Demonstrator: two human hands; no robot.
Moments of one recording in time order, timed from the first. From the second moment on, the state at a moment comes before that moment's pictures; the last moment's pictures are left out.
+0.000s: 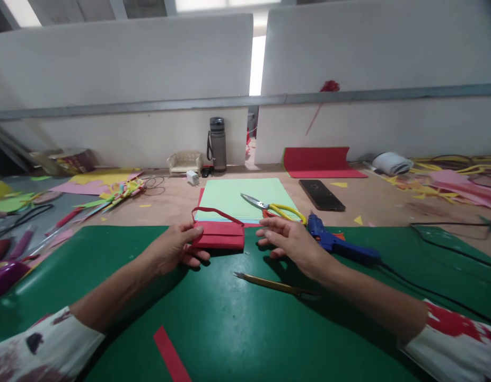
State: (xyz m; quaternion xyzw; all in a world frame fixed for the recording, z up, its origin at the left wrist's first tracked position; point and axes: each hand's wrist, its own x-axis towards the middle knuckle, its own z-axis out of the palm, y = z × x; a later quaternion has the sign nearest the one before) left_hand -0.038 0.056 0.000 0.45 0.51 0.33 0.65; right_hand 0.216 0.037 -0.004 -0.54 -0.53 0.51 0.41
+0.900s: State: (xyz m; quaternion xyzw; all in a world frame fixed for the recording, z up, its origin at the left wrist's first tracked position) left_hand -0.042 0.061 -0.006 0.75 0.60 0.21 0.20; right_hand 0.184 0.056 0.067 -0.43 -0.90 0.08 0.06
